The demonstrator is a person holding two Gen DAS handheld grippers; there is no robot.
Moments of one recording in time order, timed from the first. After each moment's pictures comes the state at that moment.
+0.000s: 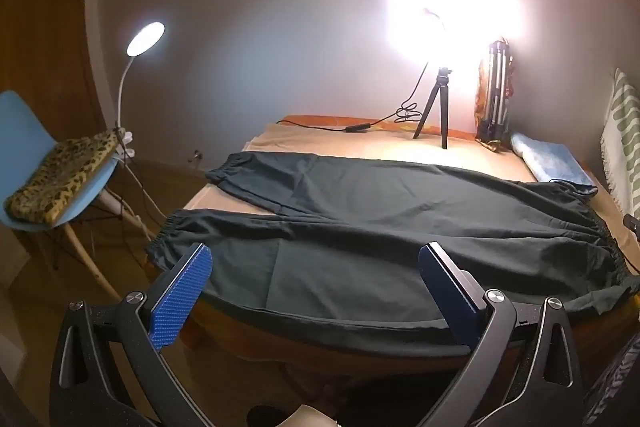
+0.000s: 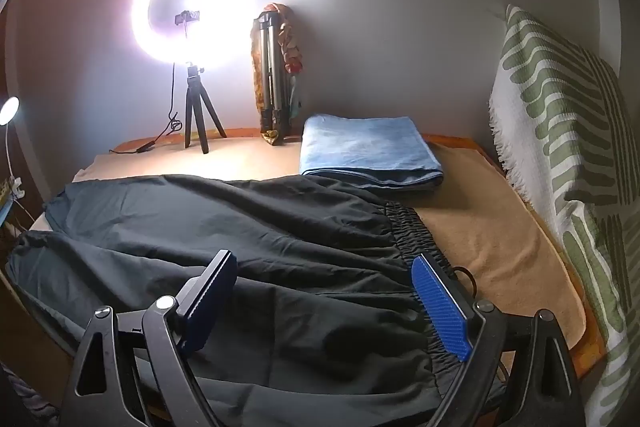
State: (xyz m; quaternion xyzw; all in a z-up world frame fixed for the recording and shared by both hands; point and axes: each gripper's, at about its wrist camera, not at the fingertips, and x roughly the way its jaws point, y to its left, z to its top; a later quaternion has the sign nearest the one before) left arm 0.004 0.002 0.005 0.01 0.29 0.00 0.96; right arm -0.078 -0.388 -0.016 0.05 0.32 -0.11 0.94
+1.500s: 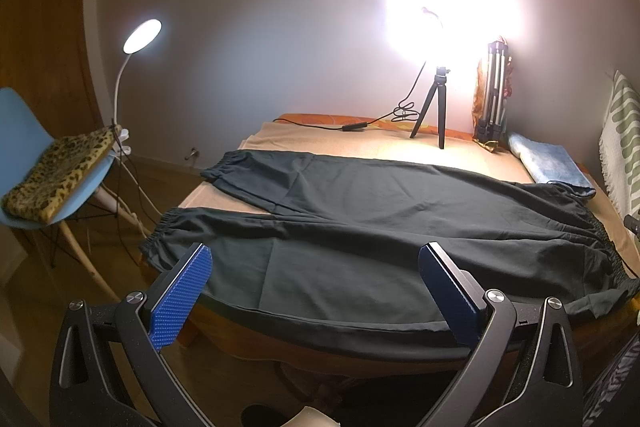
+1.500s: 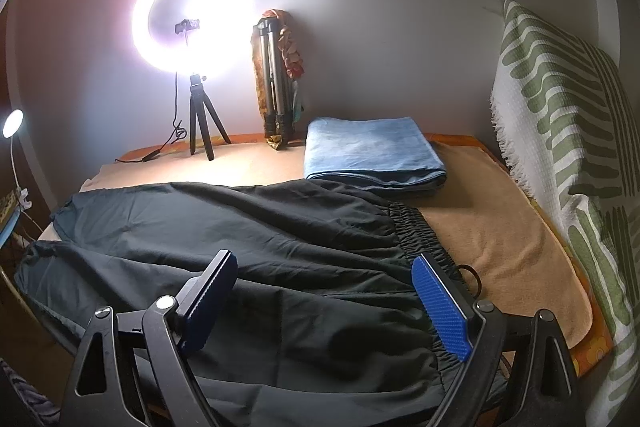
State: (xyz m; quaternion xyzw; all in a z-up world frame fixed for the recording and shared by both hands) left arm 0.003 -0.003 0.000 0.01 0.29 0.00 0.96; right arm -0.080 -0.389 -0.010 0.07 0.32 -0.10 0.94
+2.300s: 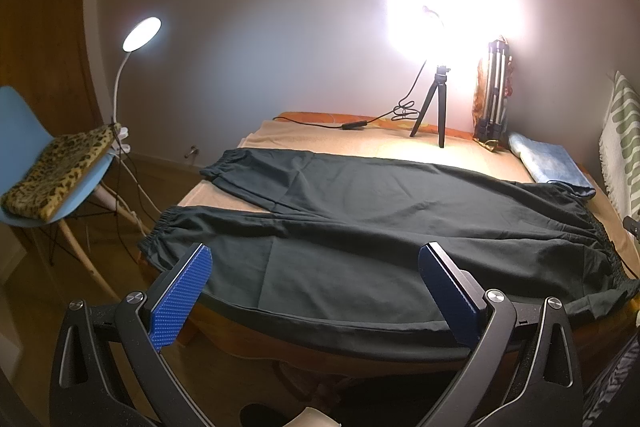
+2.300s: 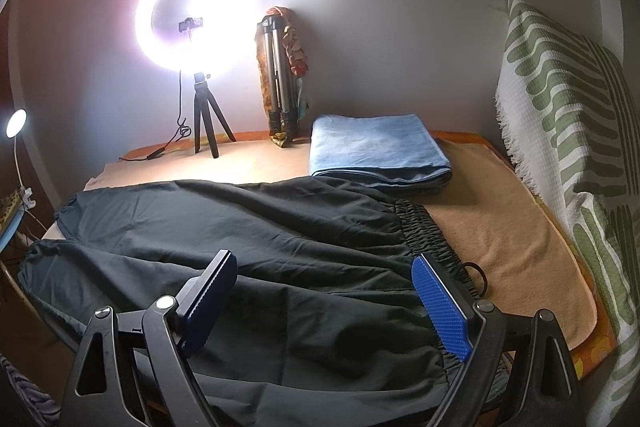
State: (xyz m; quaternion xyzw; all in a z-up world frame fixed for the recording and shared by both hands) left arm 0.002 -0.004 -0.001 0.01 0.29 -0.01 0.96; right arm -0.080 -0.388 -0.013 0.07 0.32 -0.09 0.94
